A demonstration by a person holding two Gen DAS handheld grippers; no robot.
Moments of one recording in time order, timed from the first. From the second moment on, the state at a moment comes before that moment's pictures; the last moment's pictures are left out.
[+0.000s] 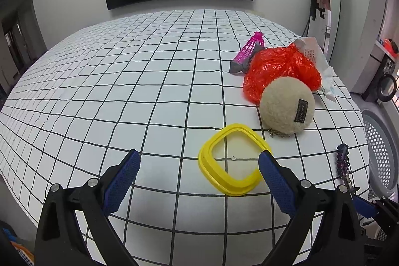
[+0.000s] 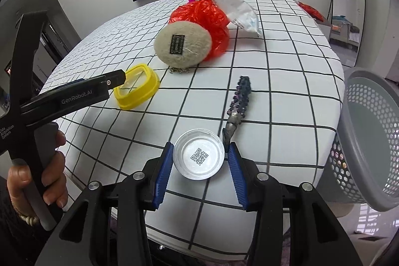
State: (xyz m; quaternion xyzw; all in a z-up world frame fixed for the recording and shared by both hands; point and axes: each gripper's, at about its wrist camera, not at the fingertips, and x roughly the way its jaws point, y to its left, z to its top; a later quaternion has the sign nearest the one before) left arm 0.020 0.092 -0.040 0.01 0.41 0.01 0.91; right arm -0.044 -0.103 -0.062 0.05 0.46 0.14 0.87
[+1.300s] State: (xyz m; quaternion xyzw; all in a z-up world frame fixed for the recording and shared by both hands) left arm -0.003 0.065 -0.036 0.01 0.41 -0.04 0.91; right arm -0.022 -0.130 -0.055 0.04 0.44 0.07 0.89
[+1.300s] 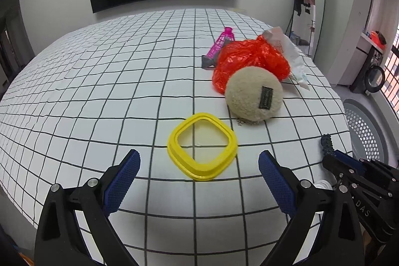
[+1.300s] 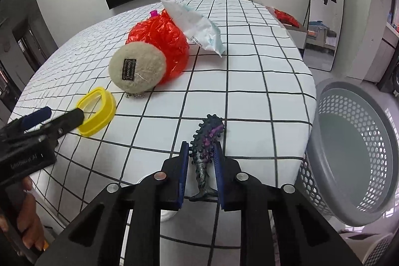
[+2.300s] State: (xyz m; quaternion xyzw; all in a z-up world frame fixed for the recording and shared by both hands) left arm -0.038 -0.045 -0.068 0.09 0.46 -0.17 0.87; right arm -0.090 -0.226 -0.045 0.14 0.41 0.01 0.90
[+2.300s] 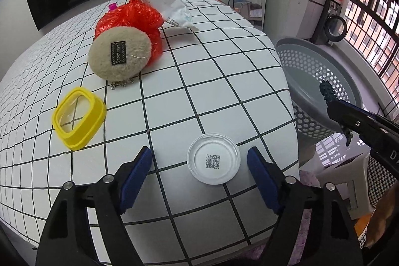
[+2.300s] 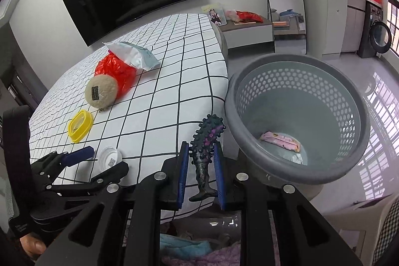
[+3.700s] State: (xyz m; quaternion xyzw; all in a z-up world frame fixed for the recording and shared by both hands) left arm 0.003 -0.254 -0.035 0.16 0.40 -0.29 0.85; right arm -0.087 -0.387 -0.063 0.22 0.39 -0.10 0.89
